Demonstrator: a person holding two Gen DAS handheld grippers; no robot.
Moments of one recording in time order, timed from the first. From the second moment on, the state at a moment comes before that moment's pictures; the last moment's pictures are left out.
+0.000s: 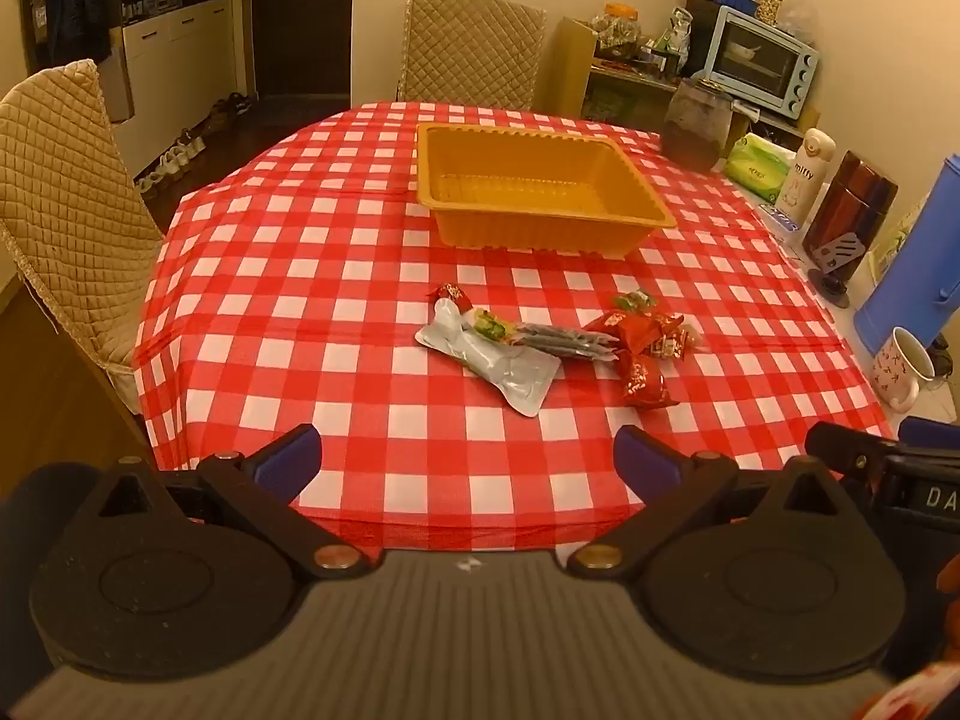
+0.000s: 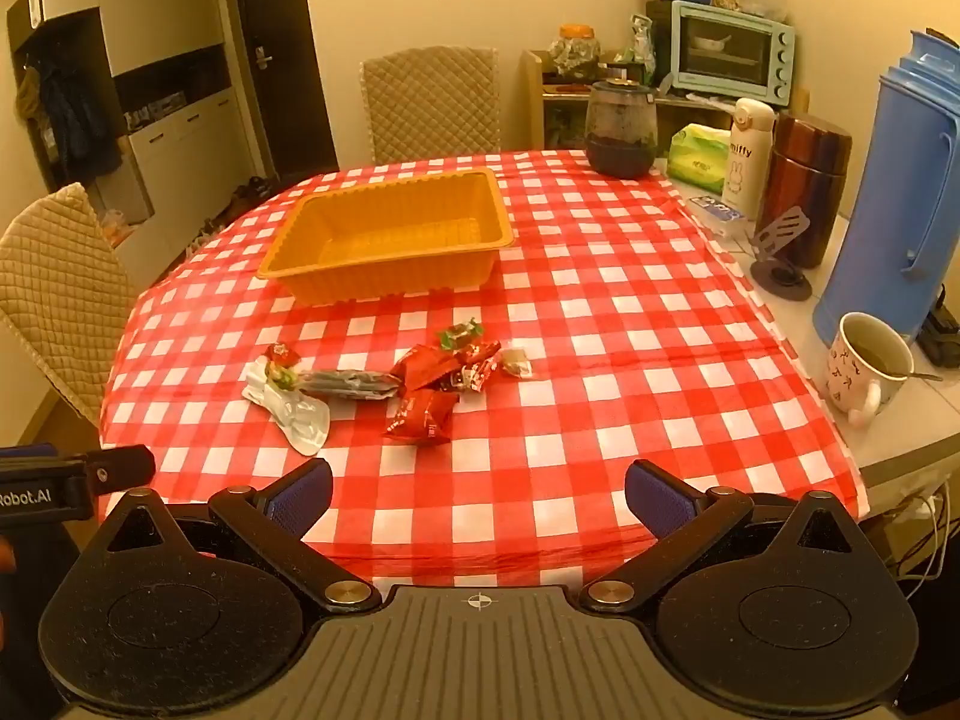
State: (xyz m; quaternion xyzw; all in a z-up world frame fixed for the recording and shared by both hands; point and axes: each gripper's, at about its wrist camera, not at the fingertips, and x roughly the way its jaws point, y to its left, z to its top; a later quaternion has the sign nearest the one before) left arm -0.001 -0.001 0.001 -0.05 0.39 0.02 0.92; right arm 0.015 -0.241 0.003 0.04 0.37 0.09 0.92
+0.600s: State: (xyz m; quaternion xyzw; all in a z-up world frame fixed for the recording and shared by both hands) left arm -0.002 -0.001 0.001 -0.06 0.39 0.01 0.92; right arm 0.015 -0.241 0.002 0.04 0.37 0.09 0.92
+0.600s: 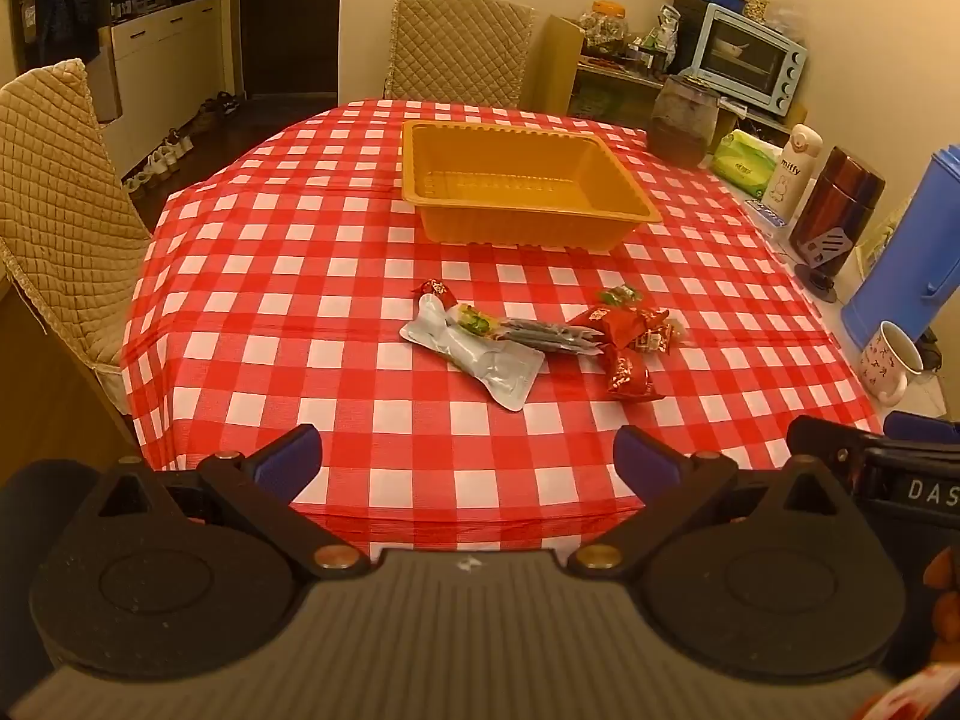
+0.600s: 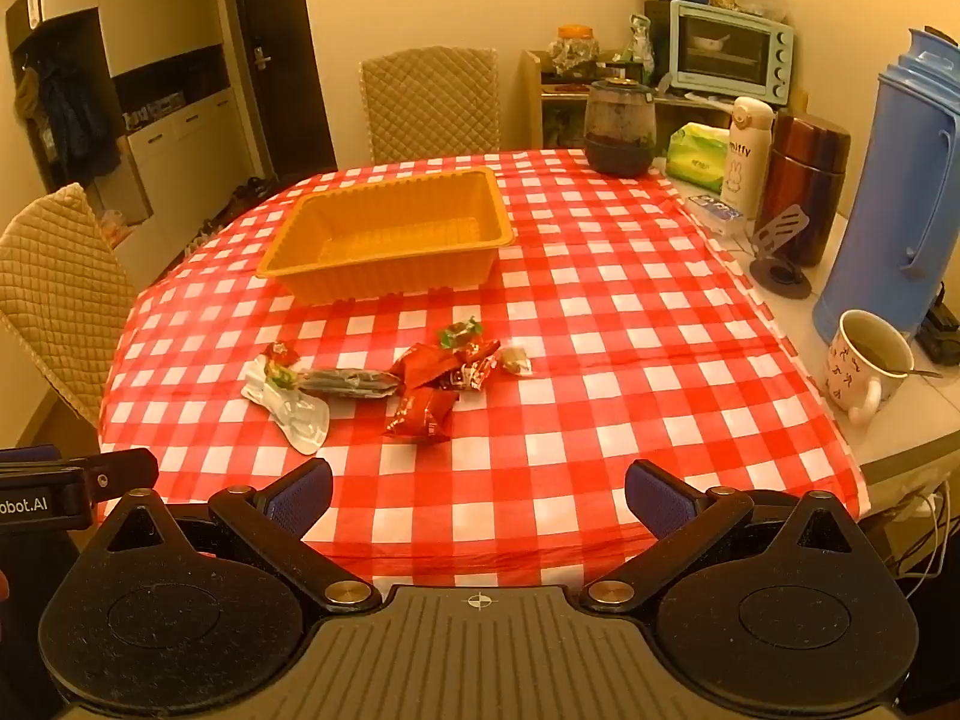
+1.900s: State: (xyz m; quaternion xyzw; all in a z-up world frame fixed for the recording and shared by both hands) left arm -0.003 -0.003 -0.001 -0.06 0.39 0.00 0.92; right arm 0.014 -0.241 -0.002 0.04 0.37 0.09 0.92
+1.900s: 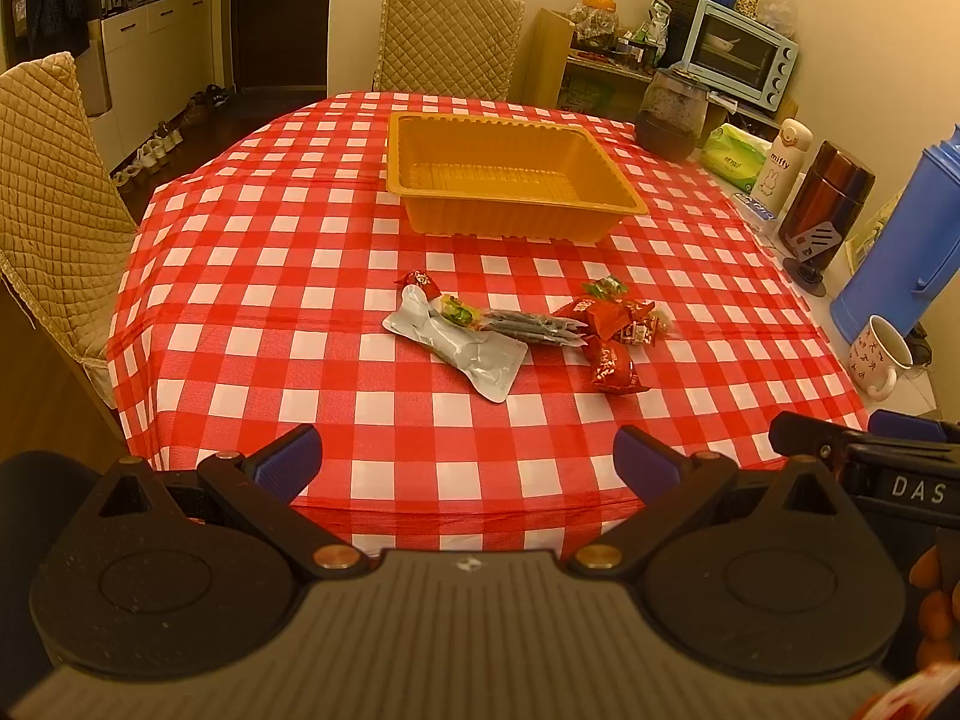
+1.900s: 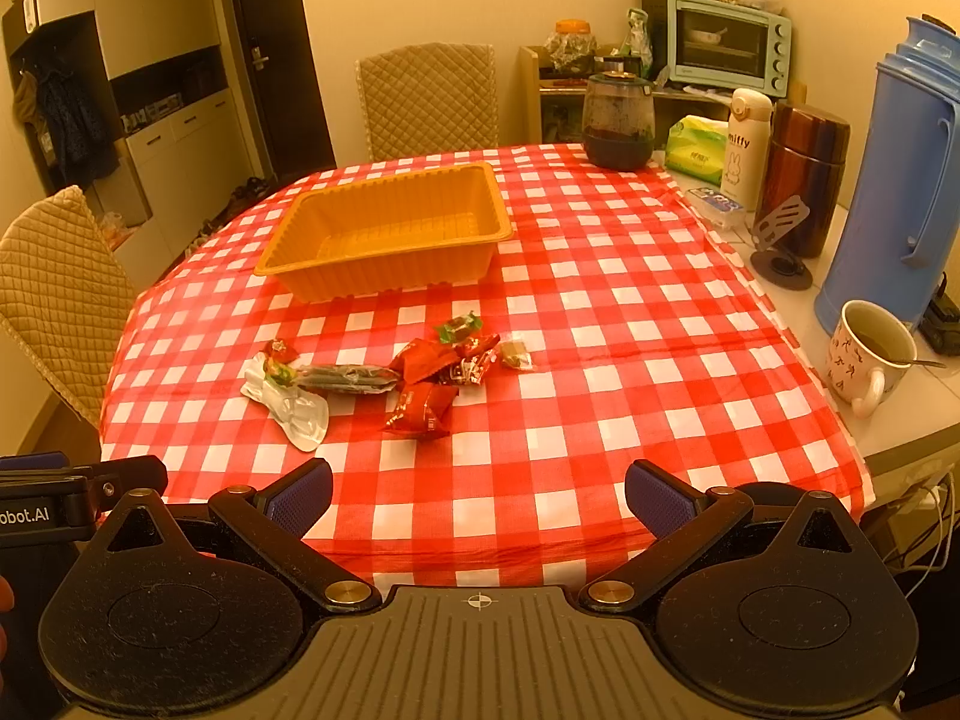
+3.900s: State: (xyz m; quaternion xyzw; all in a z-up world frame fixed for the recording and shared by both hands) left arm 0.045 0.022 -0.046 -0.12 0.42 0.02 0.90; right arm 0.062 -0.235 -0.047 0.07 0.37 0.10 0.92
